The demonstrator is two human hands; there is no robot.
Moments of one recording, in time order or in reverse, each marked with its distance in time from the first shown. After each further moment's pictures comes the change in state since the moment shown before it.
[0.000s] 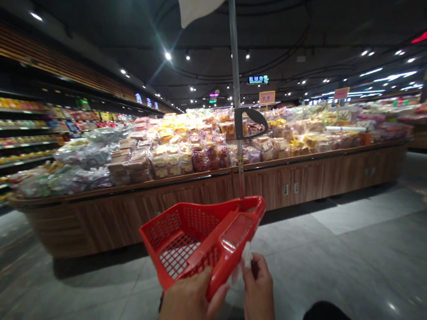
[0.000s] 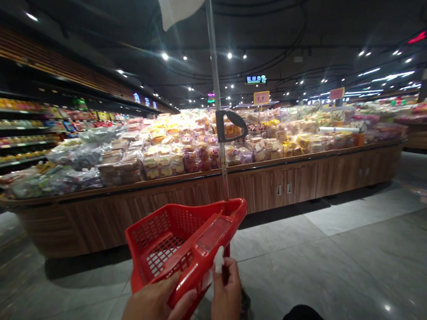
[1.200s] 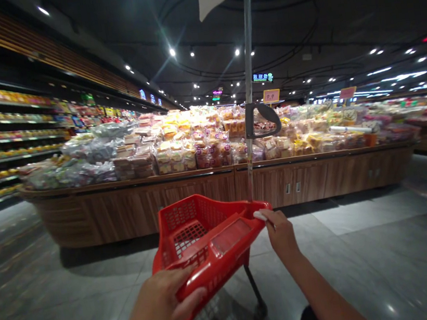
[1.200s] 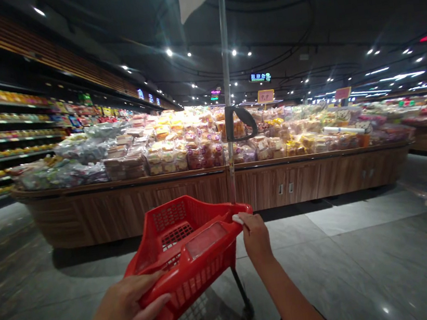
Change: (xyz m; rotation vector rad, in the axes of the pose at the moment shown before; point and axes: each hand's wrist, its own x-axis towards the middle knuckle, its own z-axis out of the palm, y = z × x) left_hand -0.014 -0.064 -0.016 -0.023 0.001 0.167; right_hand 0.114 -0.053 -0.051 -0.755 -0.256 -0.637
